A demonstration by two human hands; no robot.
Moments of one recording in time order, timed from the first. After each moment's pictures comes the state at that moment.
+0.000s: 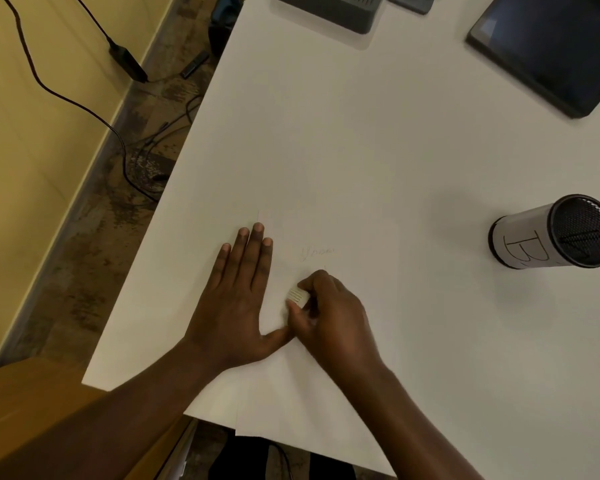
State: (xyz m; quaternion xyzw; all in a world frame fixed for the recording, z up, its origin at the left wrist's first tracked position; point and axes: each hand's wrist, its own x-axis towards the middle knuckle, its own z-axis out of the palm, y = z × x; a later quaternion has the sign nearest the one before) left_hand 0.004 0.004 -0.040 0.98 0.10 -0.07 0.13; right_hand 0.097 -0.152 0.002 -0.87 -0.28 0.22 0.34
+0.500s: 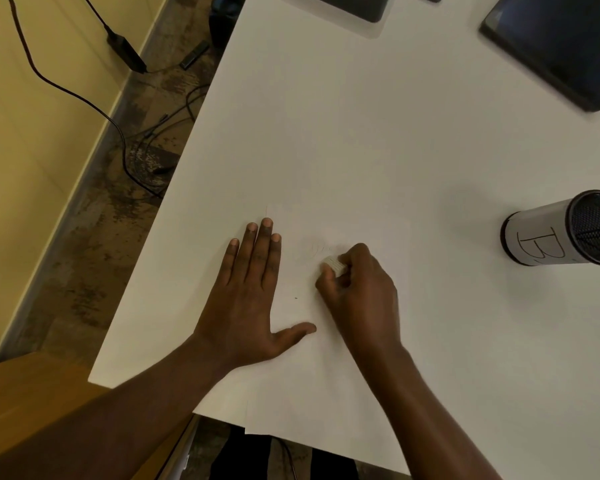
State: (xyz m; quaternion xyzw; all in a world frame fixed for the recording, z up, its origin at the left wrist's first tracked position) left_hand 0.006 0.003 -0.042 0.98 0.10 -0.07 0.13; right_hand 0.119 -0.141 -0.005 -0.93 -0.16 0.15 0.29
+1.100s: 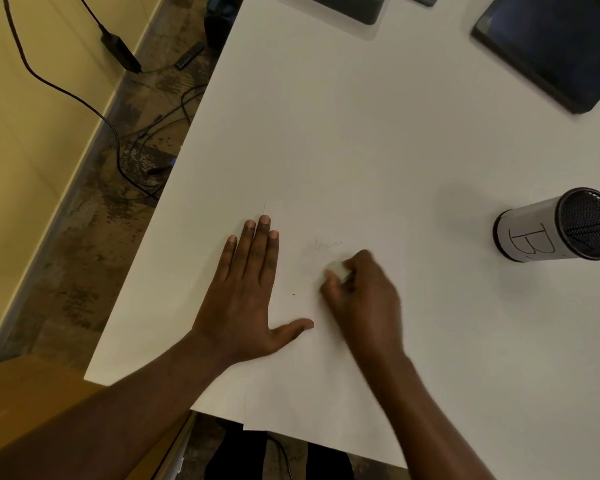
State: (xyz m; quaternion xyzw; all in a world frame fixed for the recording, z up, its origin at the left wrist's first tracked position) left_hand 0.005 0.004 -0.043 0.98 0.10 -0.07 0.13; right_hand 0.111 -0.154 -0.005 -0.93 -0.15 0.16 0.28
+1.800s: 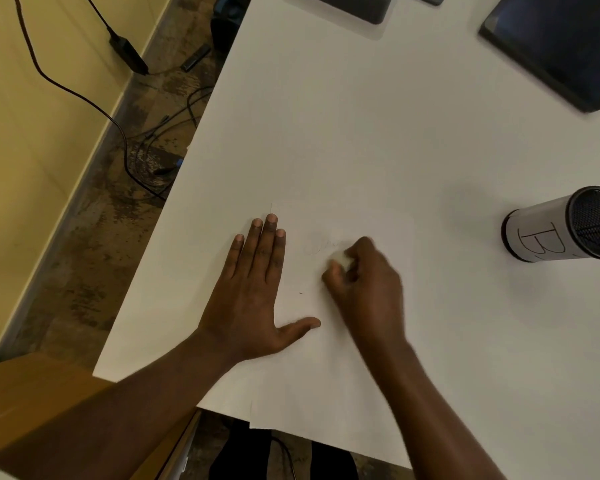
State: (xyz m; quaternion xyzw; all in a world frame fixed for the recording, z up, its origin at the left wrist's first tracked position) left_hand 0.004 0.005 -0.043 0.98 0.10 -0.07 0.13; right_hand 0.119 -0.140 -0.002 -0.93 -0.15 0.14 0.31
